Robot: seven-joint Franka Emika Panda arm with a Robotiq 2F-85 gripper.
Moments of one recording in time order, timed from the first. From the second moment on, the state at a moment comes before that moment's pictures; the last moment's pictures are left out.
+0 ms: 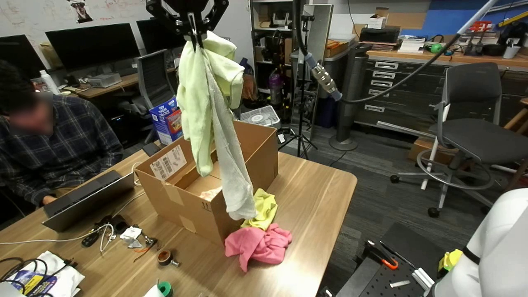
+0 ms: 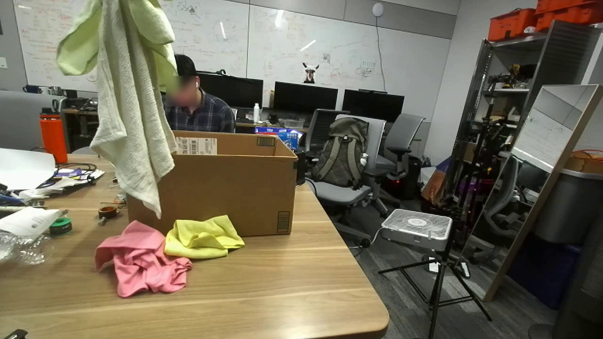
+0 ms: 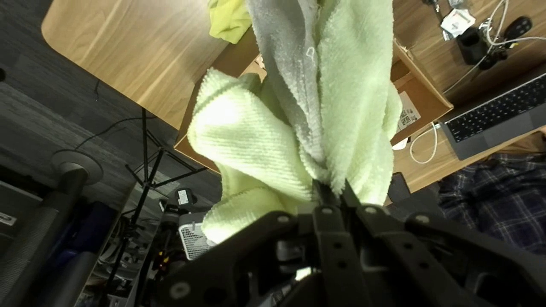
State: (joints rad) arm 0.14 -0.04 0.39 -1.42 -0.37 1.62 0.94
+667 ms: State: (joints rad) arm 0.30 0.16 0.33 -1.12 -0.39 1.44 1.02
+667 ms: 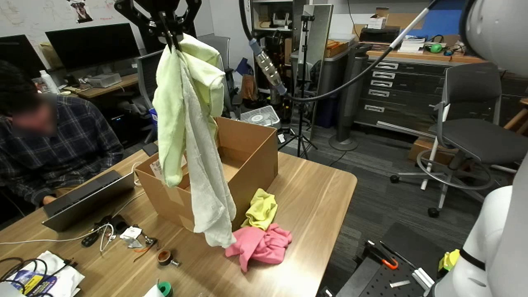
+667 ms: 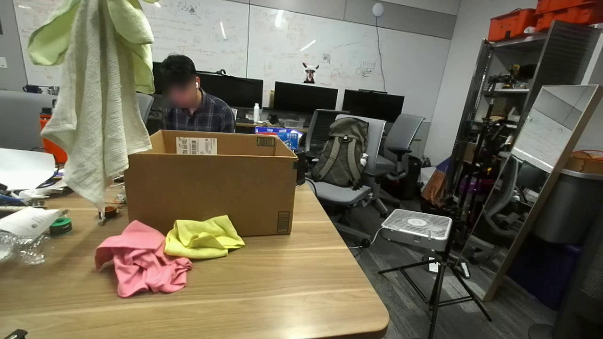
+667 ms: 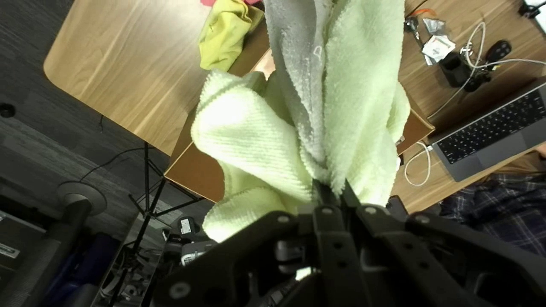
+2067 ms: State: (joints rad) arm 0.31 0.52 0.04 -0.63 -0.37 1.35 1.03
